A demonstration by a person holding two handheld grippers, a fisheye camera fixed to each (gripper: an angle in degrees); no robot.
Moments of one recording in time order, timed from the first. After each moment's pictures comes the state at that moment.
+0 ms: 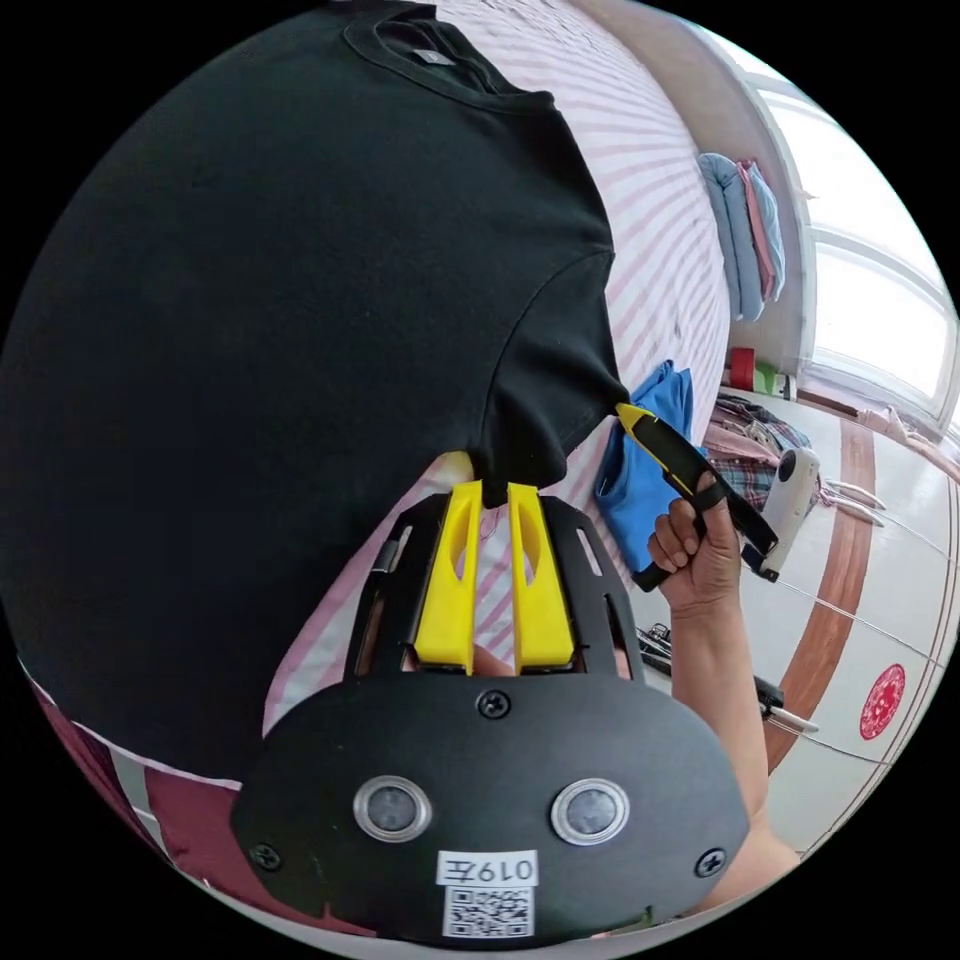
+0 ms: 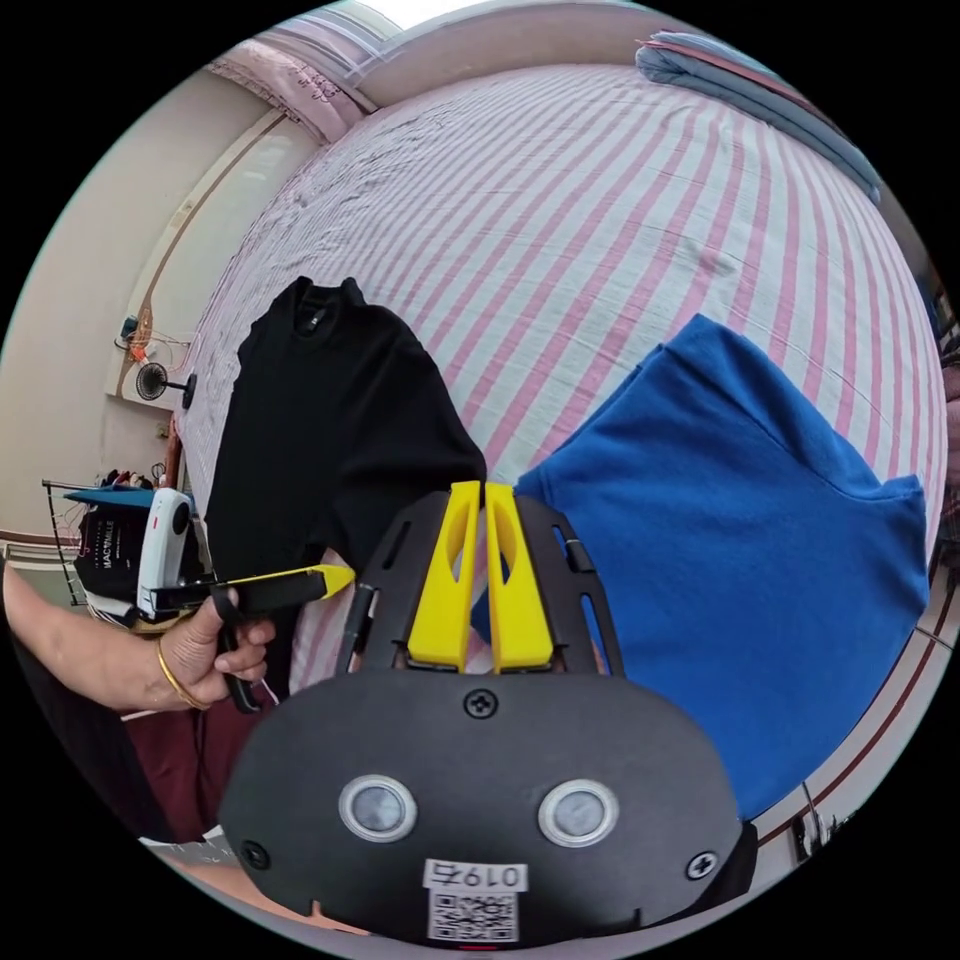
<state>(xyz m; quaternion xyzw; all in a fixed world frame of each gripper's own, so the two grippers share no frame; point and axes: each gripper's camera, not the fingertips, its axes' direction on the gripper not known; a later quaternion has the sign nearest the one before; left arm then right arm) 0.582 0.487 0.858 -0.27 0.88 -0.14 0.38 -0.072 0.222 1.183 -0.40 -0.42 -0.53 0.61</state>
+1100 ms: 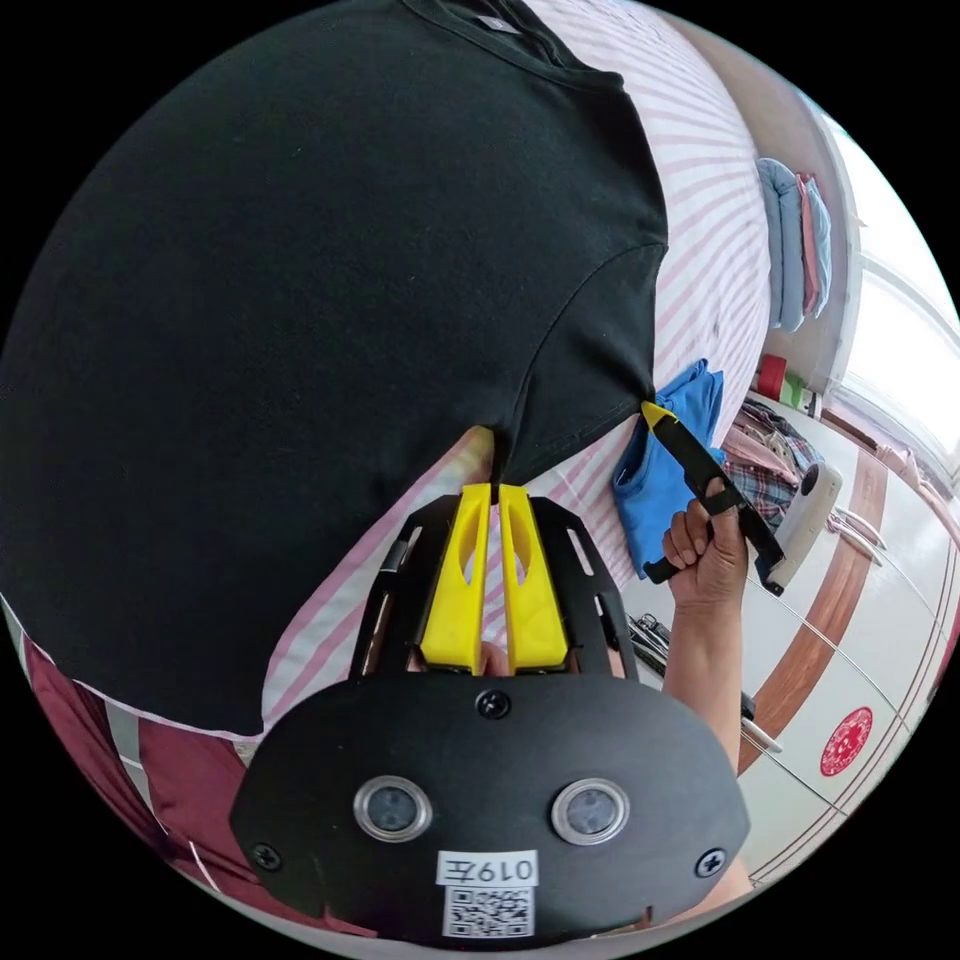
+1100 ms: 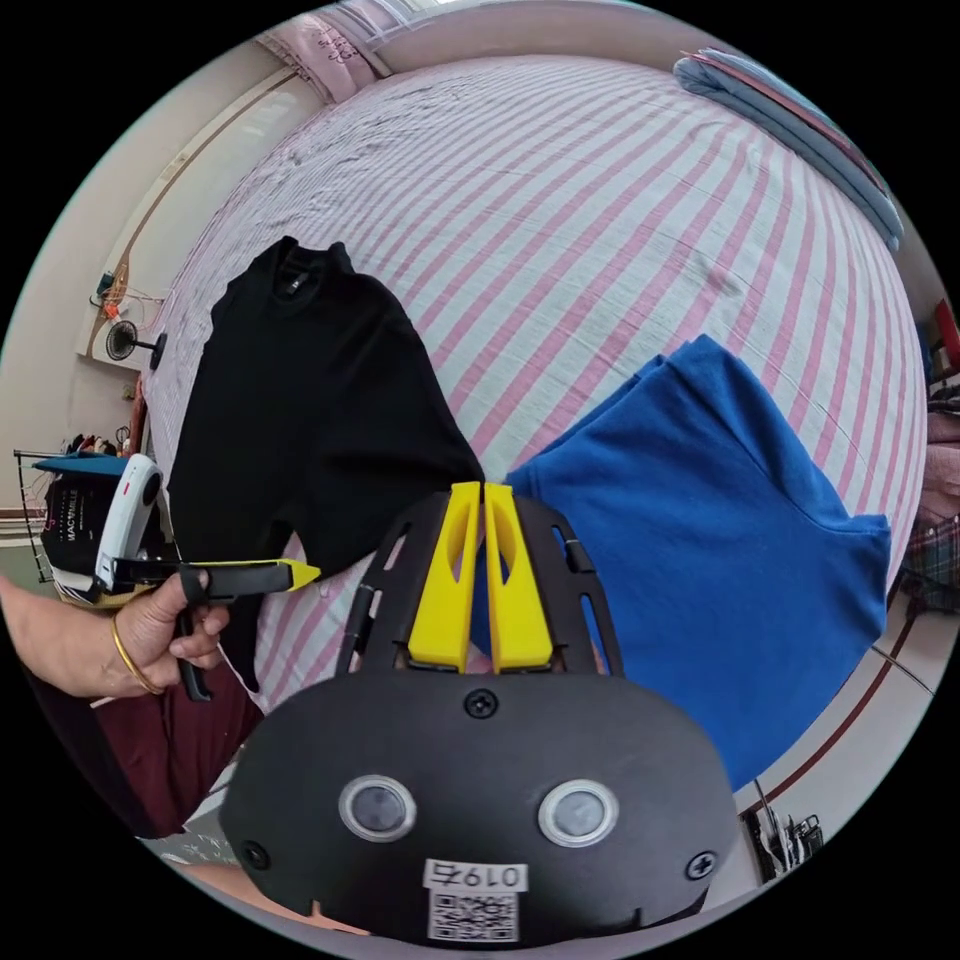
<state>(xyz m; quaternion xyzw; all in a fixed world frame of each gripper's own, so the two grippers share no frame) 0.606 0.428 0.862 -0.34 0.86 -0.10 0.36 -0.066 0.214 1.132 -0.38 -0.37 -0.60 0.60</state>
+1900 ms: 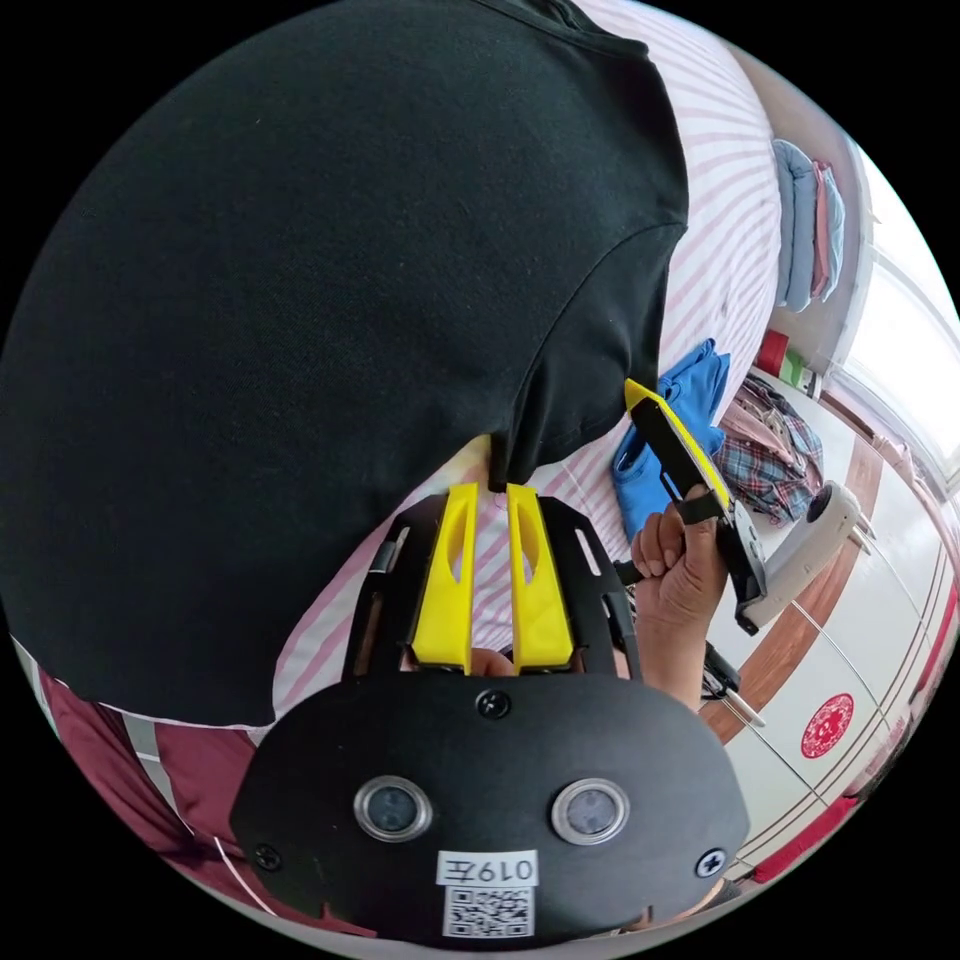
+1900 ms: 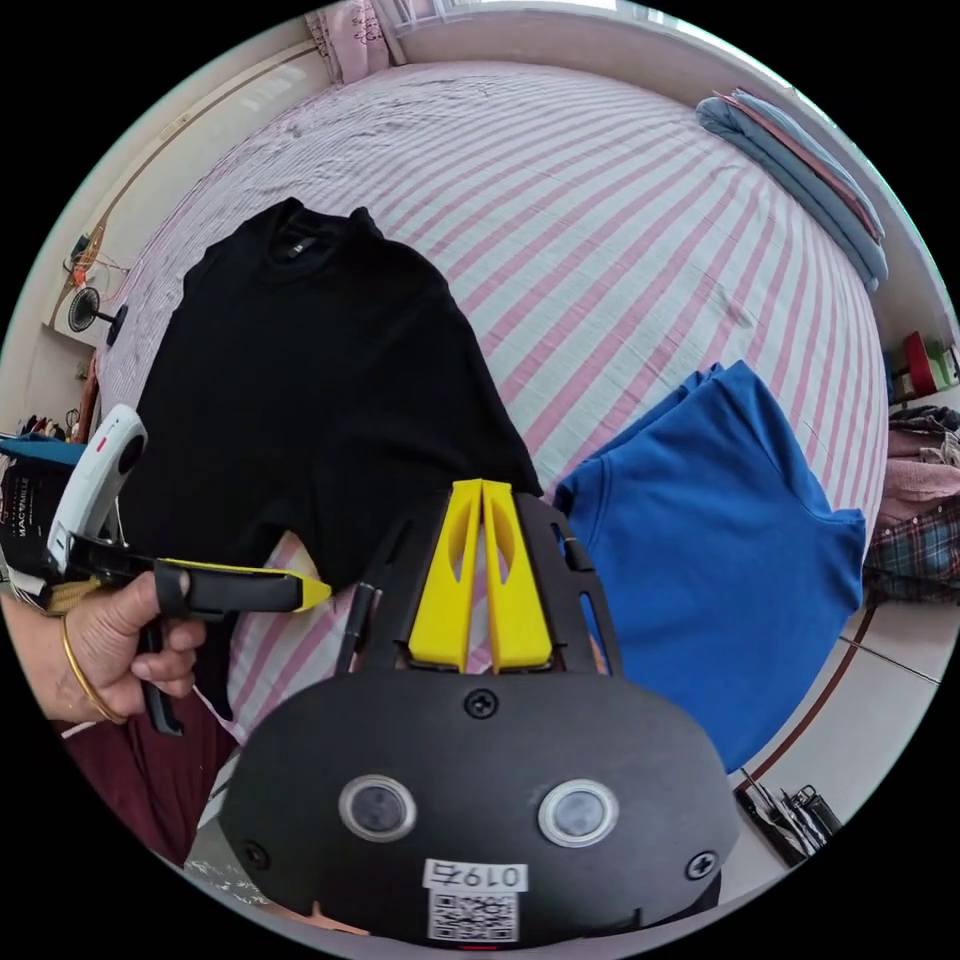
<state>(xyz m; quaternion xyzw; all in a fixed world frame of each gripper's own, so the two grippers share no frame) 0.615 0.391 0.853 -0.36 0.87 -0.04 0.33 -0.001 0.274 1.049 -0.32 -0.33 -0.63 0.63</state>
